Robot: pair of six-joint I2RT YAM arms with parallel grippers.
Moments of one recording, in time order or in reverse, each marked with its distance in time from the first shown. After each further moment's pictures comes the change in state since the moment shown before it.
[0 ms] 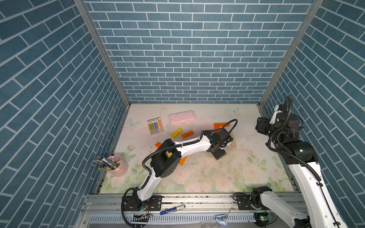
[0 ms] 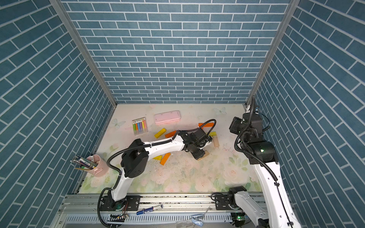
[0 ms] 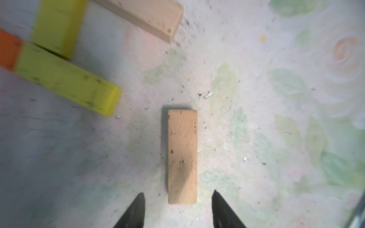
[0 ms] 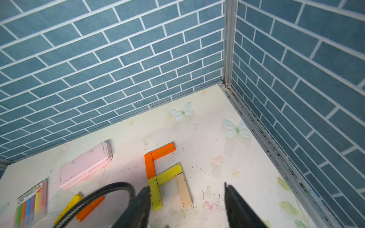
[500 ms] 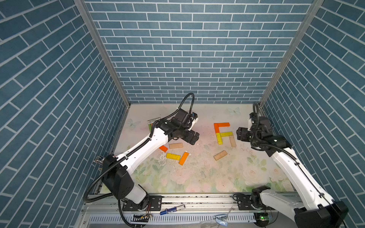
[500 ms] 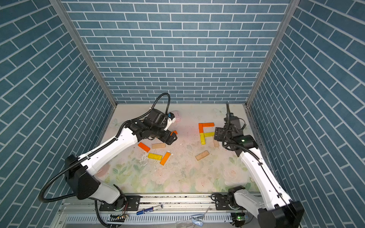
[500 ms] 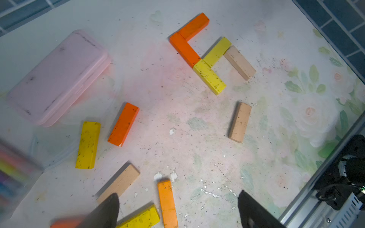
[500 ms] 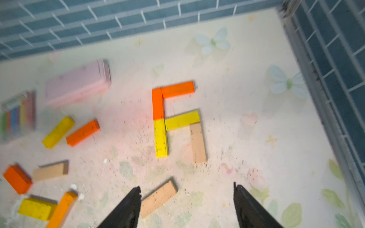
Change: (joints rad) left arm 0.359 -0.582 -0.319 -0.086 0.035 -0.084; right arm 0.173 0.176 -0.255 0.032 -0.137 -0.026
